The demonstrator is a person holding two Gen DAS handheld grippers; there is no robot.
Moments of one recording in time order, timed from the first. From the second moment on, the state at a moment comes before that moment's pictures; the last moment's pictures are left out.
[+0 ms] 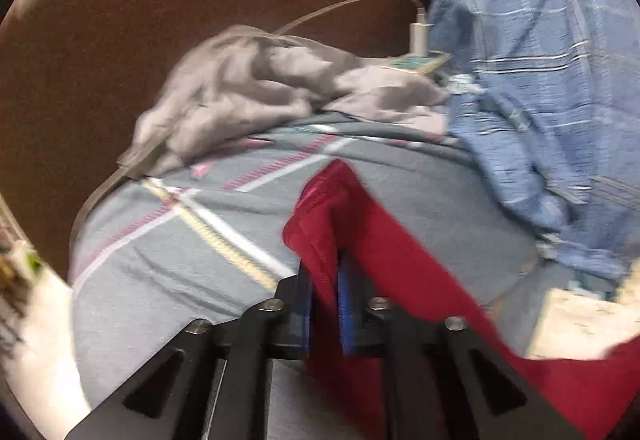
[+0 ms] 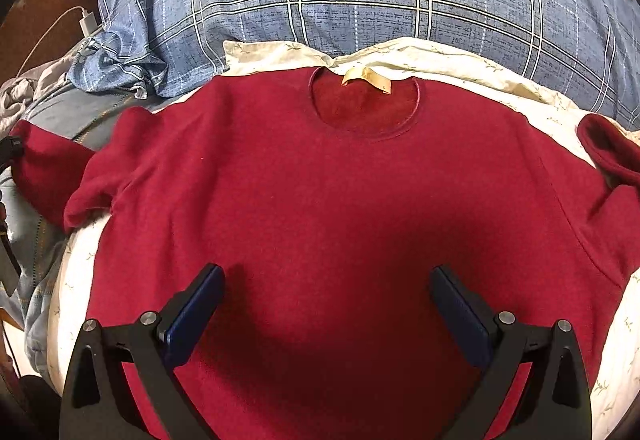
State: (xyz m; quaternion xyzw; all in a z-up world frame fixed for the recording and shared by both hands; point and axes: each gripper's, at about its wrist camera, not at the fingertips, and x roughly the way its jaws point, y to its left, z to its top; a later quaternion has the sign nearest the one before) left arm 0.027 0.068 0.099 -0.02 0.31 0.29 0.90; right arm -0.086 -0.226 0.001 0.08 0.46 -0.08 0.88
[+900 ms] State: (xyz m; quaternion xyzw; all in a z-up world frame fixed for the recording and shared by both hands) left arm -0.032 -0.157 0.061 -0.01 0.43 -0.31 0.85; right arm -0.140 -0.334 0.036 0.18 0.40 -0.14 0.89
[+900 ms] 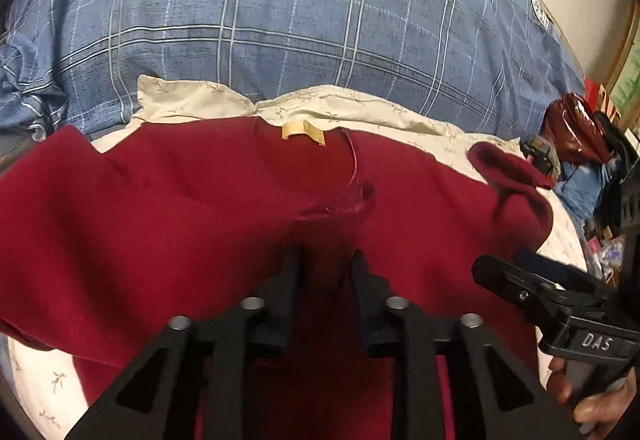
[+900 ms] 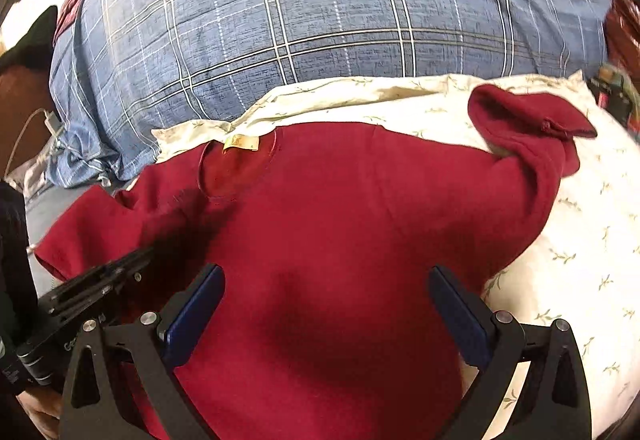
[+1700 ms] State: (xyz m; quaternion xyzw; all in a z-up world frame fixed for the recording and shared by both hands) left arm -0.051 0.002 0.098 -0.12 0.32 0.02 0.94; right arm -0.067 -0.258 0.006 0.05 0.42 -0.04 0.91
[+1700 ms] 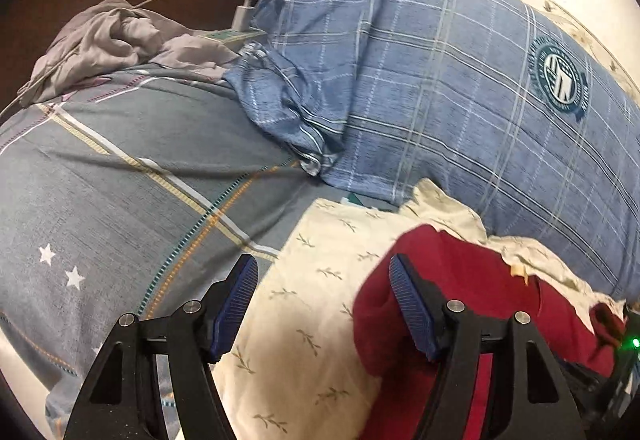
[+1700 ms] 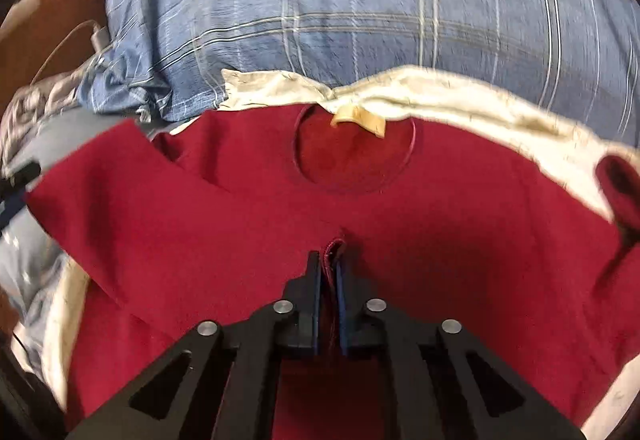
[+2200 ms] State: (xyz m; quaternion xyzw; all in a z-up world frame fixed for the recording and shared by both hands) left arm -0.033 -0.024 0.077 -0.07 0.36 -0.01 0.93; right arm -0.085 -0.351 0.023 0.01 0.40 -0.20 0.89
